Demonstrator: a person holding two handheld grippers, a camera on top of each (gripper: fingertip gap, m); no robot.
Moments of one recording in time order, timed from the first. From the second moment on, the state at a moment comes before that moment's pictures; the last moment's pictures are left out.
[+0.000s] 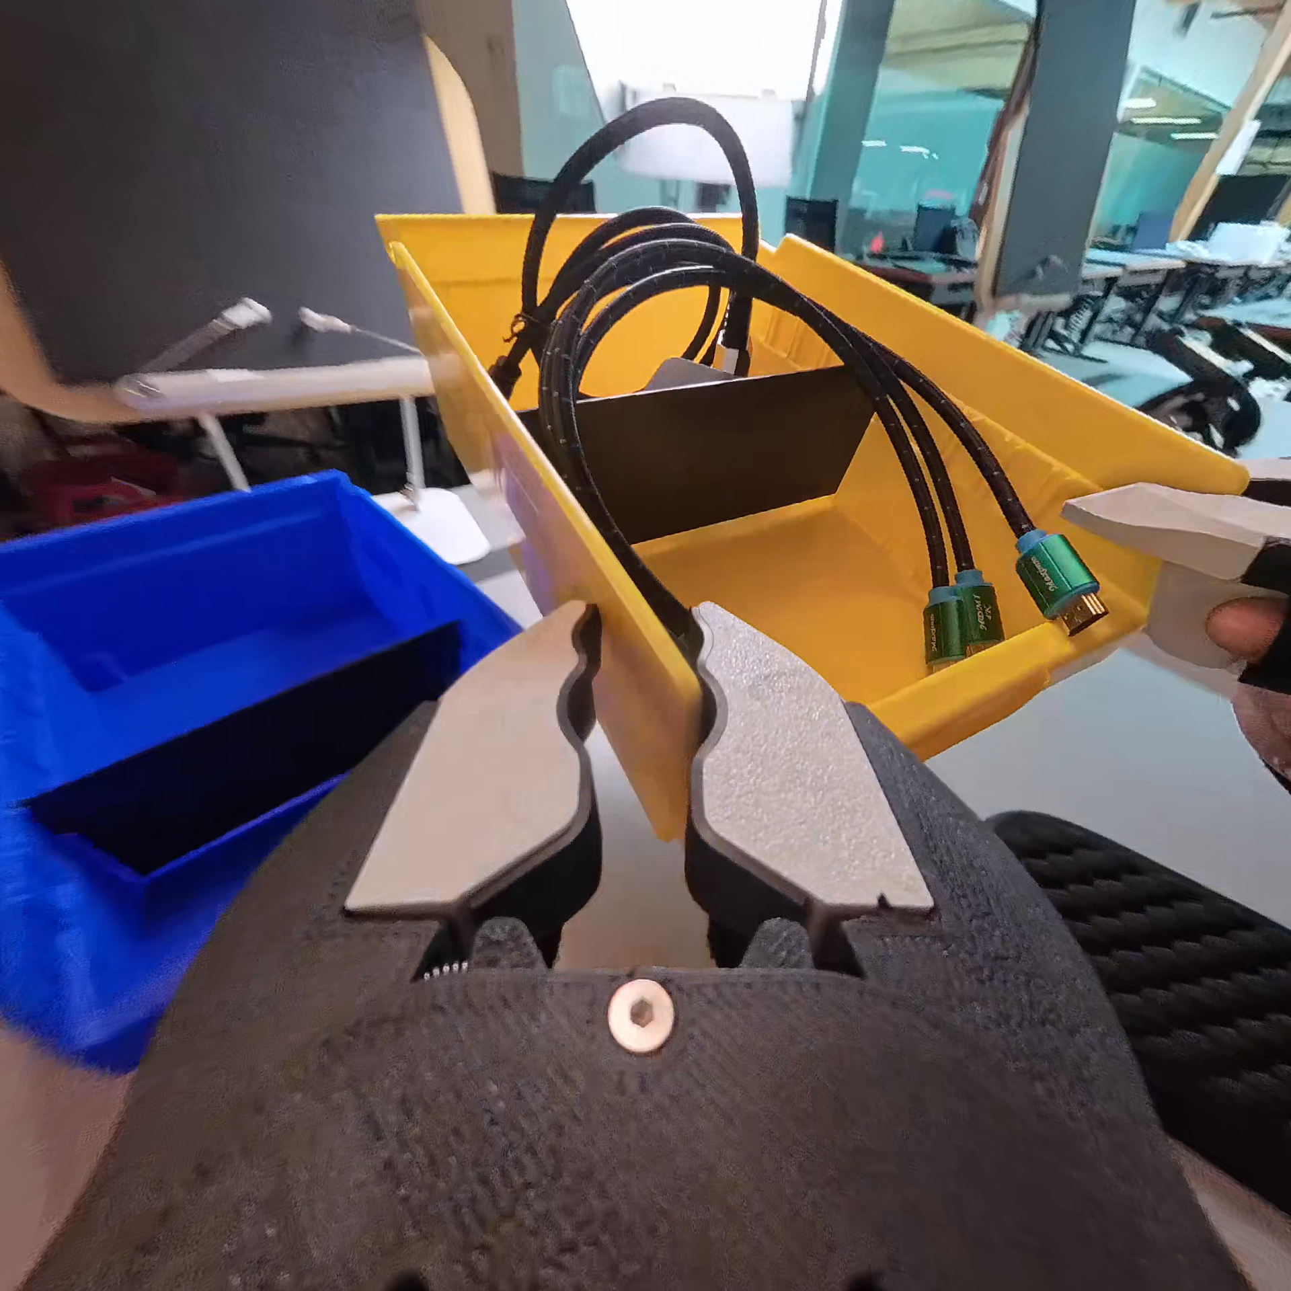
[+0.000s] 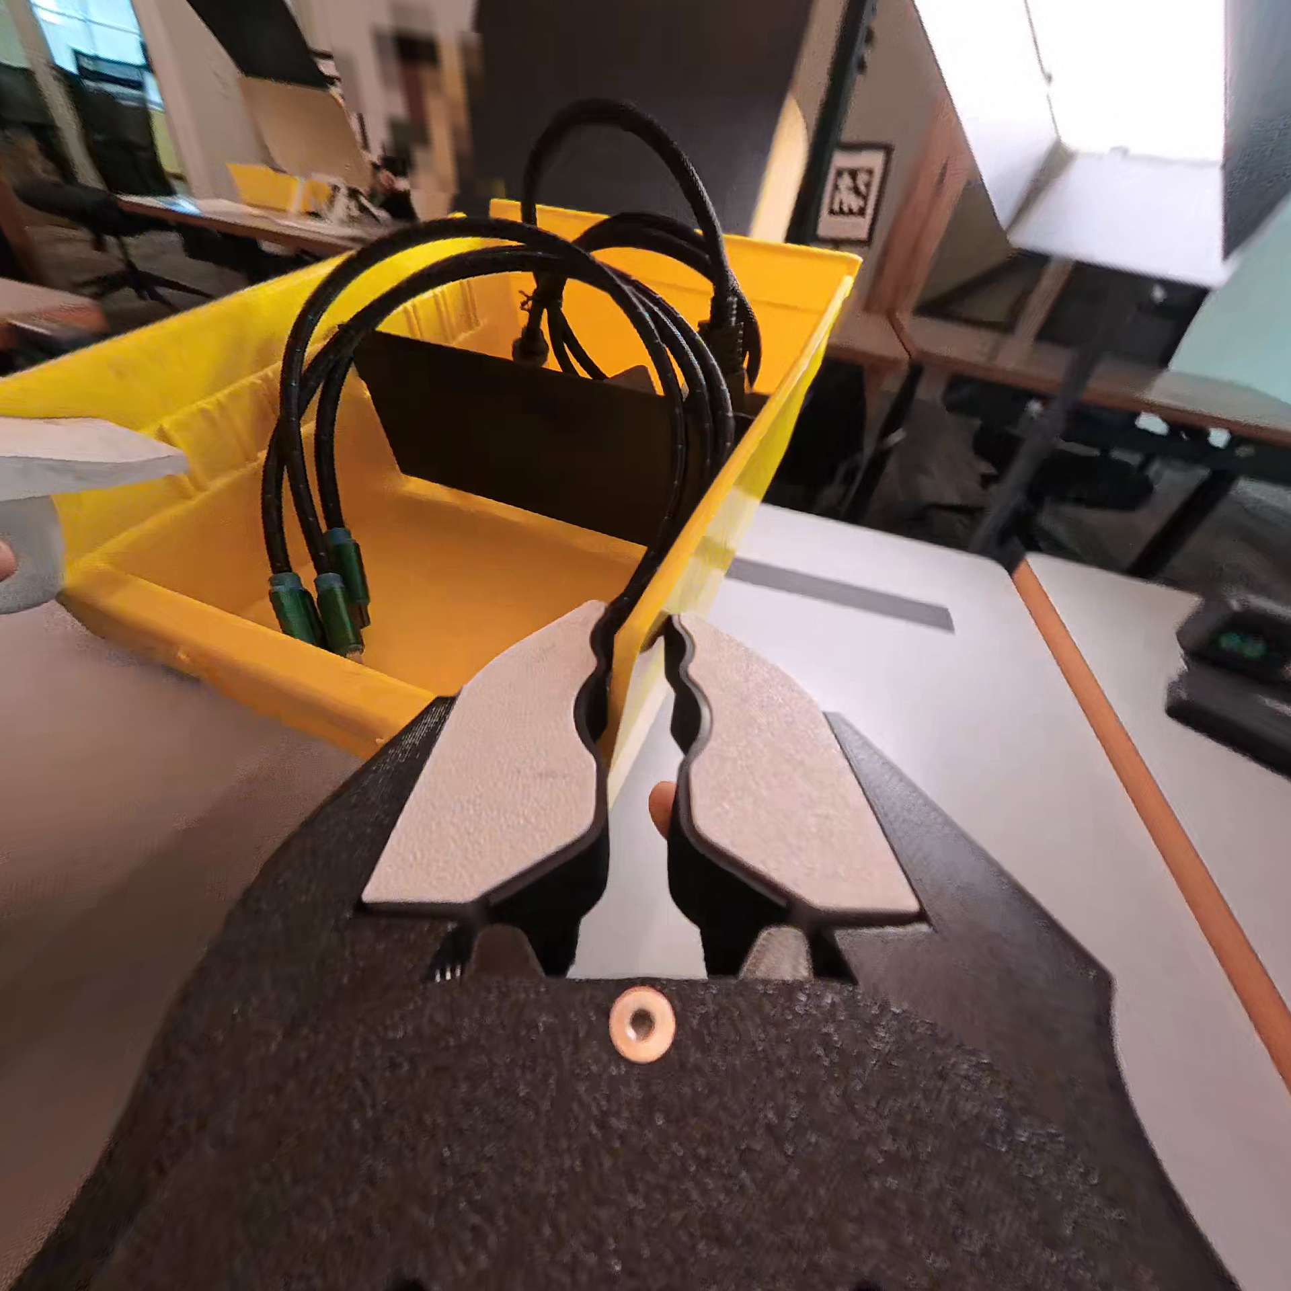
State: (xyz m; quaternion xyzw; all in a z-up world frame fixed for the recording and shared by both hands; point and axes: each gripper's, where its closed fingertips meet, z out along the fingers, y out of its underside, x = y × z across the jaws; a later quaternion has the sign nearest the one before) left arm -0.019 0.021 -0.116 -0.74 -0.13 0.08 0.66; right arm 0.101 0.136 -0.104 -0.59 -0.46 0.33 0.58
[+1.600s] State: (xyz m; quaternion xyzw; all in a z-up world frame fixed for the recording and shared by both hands) left arm -0.143 -0.176 -0.293 -0.98 0.07 0.09 0.18; right arm -0.128 0.016 -0.301 -0.26 -0.94 0.06 0.23
